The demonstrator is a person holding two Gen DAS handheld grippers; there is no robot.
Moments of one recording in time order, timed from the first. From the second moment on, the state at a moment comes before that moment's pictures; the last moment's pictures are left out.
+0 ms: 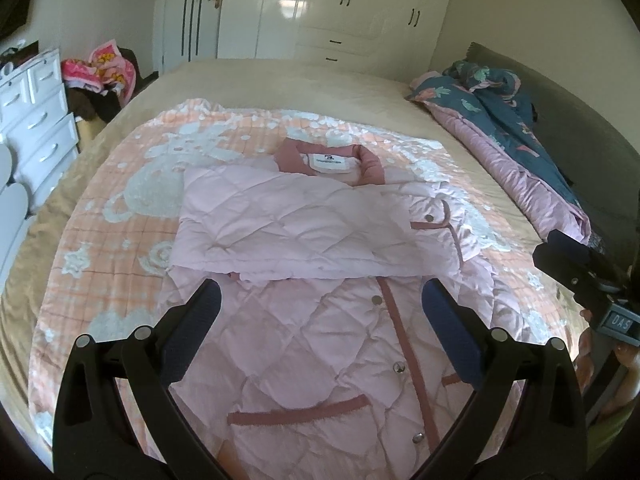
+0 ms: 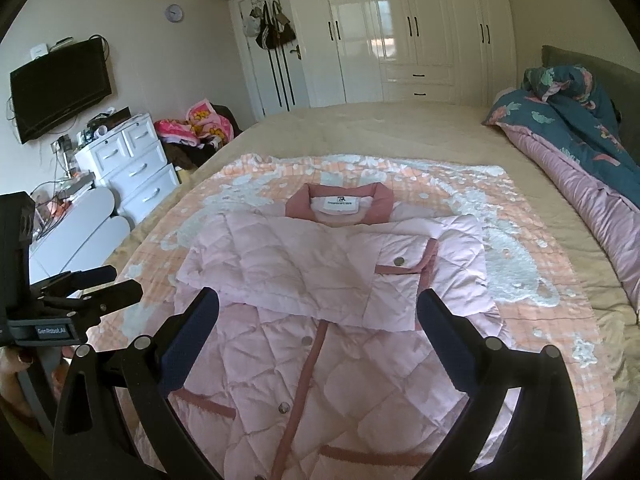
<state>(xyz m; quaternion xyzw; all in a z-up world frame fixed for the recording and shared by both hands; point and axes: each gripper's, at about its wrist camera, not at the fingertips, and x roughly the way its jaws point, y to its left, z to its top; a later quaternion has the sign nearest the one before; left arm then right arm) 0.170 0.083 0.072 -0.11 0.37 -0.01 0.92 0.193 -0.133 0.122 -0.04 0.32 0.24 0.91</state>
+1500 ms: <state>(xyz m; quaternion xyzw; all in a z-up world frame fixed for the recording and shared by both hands) 0.104 0.089 -0.010 -0.12 0.41 0.03 0.90 0.145 -0.249 0.032 -0.04 0.40 0.16 0.90</state>
